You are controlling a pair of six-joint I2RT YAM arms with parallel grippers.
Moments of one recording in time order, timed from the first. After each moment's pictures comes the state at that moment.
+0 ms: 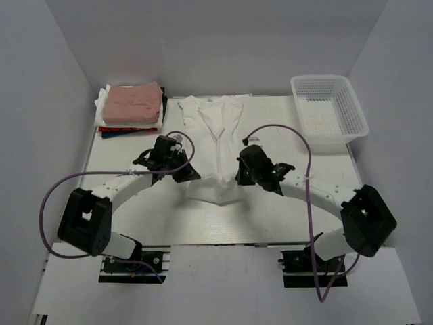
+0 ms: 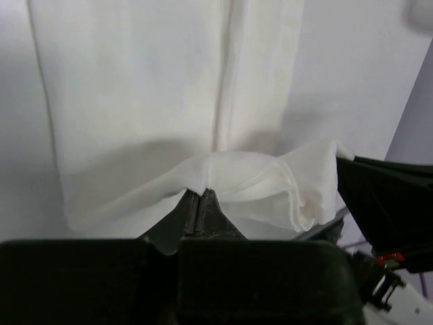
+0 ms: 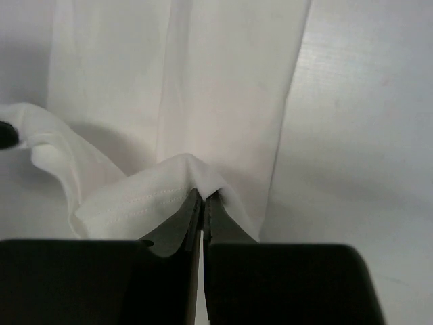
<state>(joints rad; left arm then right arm) -0.43 1.40 0.81 -0.26 0.34 -0.77 0.80 1.40 0.86 -0.27 0.15 0.58</state>
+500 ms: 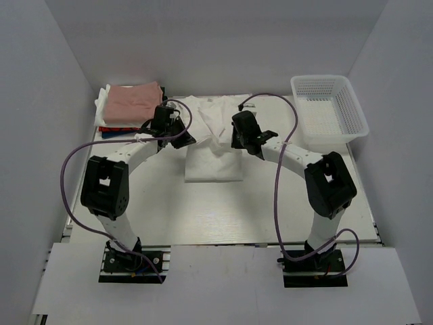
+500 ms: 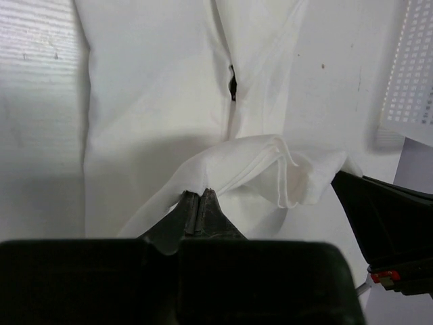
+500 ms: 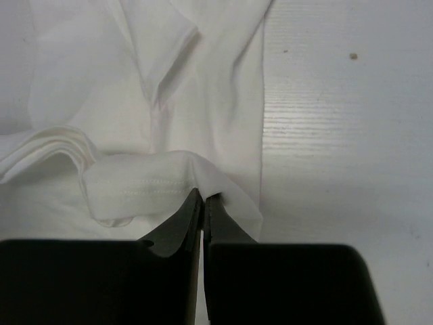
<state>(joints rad) -0.31 1.73 1.21 -0.21 0.22 -0.73 0.64 1.81 1.30 -0.20 0.27 0.46</state>
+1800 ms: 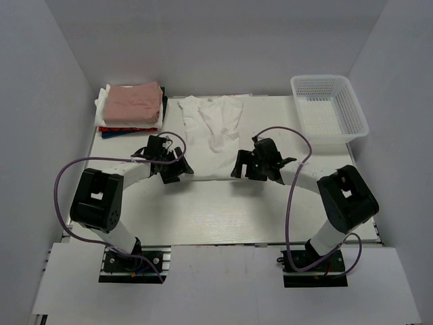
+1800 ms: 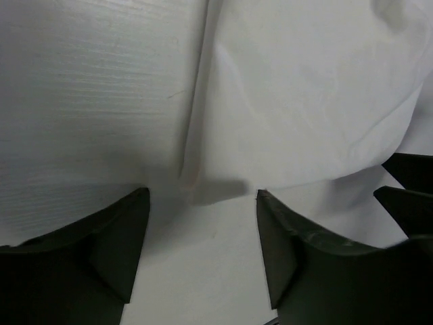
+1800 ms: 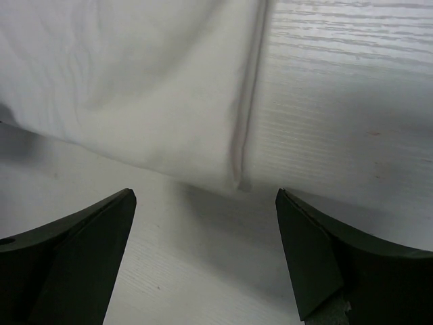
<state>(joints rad) -0.26 1.62 0.85 -0.20 0.30 -0.67 0.54 1.63 0.83 -0.04 -0.16 0.55</state>
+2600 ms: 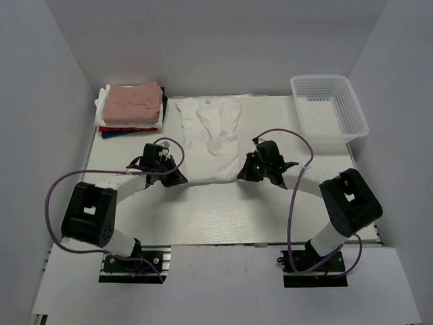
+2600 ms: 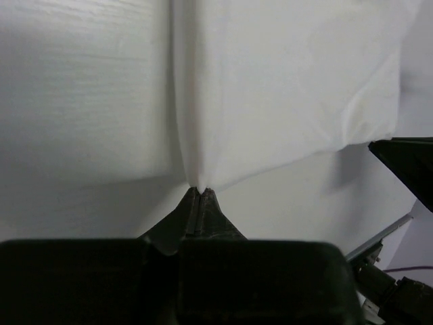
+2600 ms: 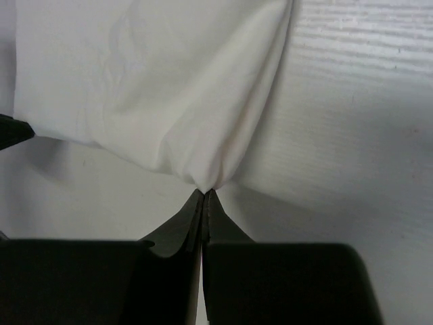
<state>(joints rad) -0.27 1.53 0.71 -0.10 0.34 -0.66 0.54 1.63 0.79 0.07 -0.23 0.59</state>
